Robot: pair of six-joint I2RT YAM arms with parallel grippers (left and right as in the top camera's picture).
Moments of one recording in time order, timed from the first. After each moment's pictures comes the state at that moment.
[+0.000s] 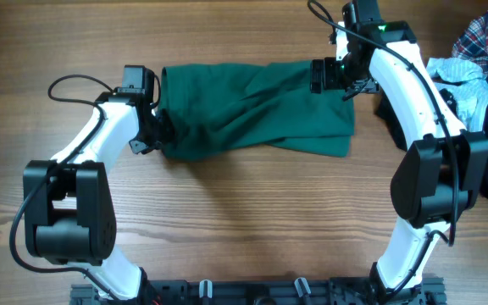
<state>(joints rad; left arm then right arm) -0.07 1.84 1.15 -0.72 0.05 -0.50 0.14 2.05 1.78 -1.07 -0.06 0.11</state>
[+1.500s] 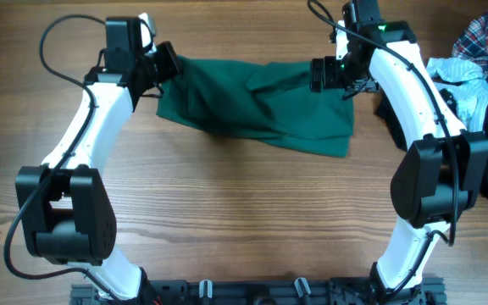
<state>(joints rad) -0.07 1.84 1.37 -0.34 0.27 -0.46 0.14 2.05 1.78 -1.06 -0.06 0.11</state>
